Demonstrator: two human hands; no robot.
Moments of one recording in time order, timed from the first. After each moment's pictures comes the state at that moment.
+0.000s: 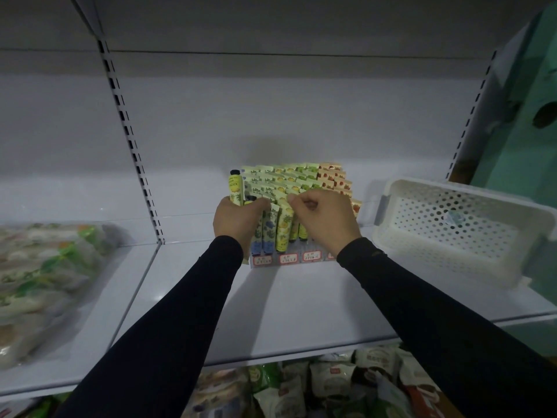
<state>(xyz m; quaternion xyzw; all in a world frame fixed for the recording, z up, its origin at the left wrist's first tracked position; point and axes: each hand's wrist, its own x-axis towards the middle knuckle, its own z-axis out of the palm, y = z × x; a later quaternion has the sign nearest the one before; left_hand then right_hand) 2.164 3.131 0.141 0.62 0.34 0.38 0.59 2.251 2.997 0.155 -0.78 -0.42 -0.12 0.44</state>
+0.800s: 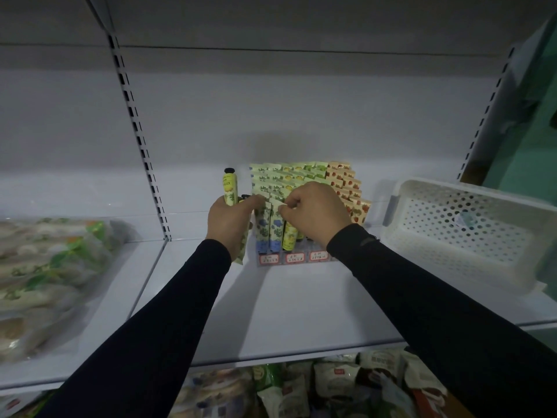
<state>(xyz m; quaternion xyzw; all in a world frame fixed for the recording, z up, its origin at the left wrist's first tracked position) 2.141 3.137 0.148 0.62 0.31 0.38 0.61 2.247 3.026 0.167 -0.82 -0.47 -0.13 0.30</state>
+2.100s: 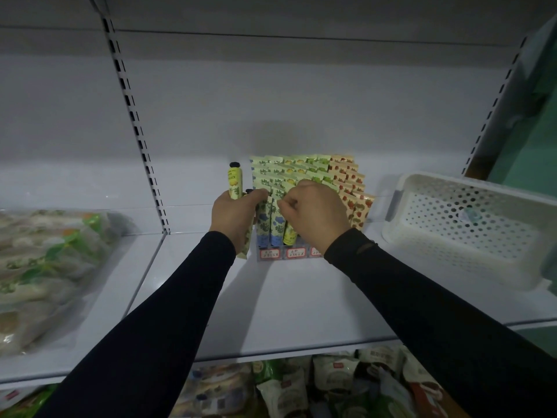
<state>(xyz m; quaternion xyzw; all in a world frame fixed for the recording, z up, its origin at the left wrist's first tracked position) 2.144 3.125 0.155 0.60 0.32 0.38 0.63 2.234 3.024 0.158 -0.80 -0.50 -0.22 0.27</state>
